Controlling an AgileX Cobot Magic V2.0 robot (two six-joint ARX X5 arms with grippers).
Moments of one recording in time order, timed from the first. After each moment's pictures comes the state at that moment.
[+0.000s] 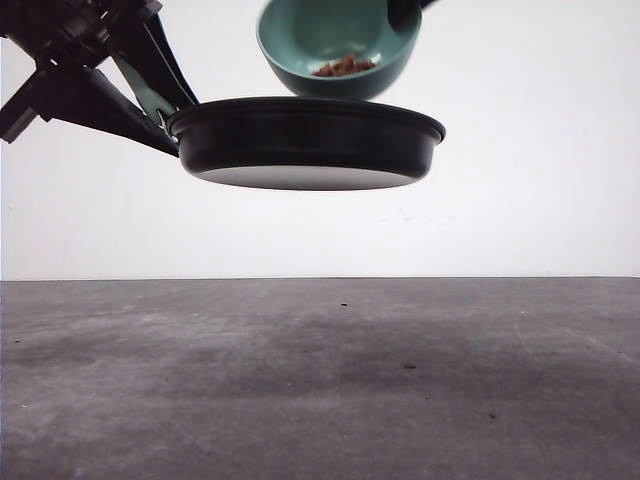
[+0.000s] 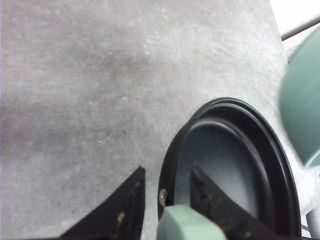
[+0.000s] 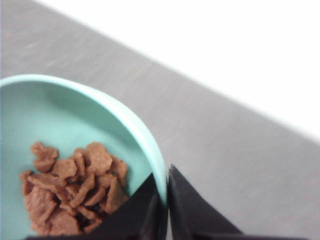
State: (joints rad) left arm -0.47 1.15 0.88 -0.37 0.33 -0.61; right arm 0.92 1.26 1.11 -0.24 0.65 -0.03
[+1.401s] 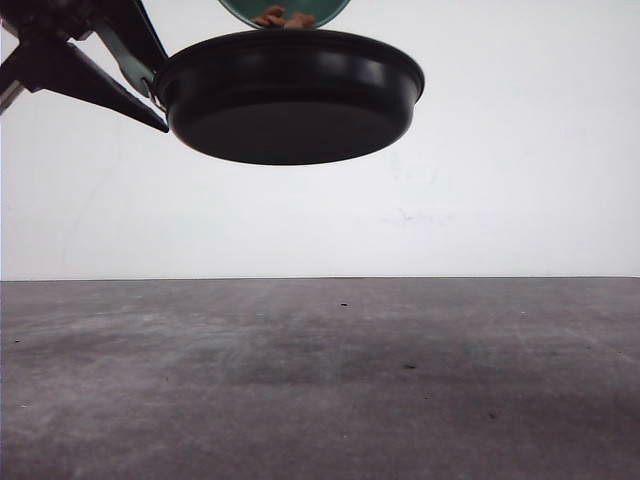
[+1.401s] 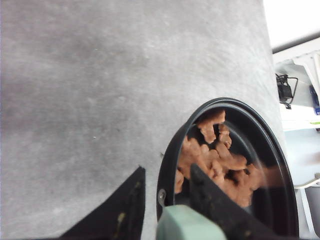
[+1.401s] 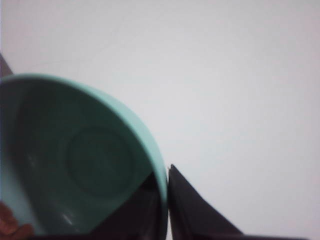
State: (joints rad) left arm -0.39 1.15 0.96 -0.47 0.42 -0.67; right arm 1.00 1.27 0.89 0.63 0.53 -0.99
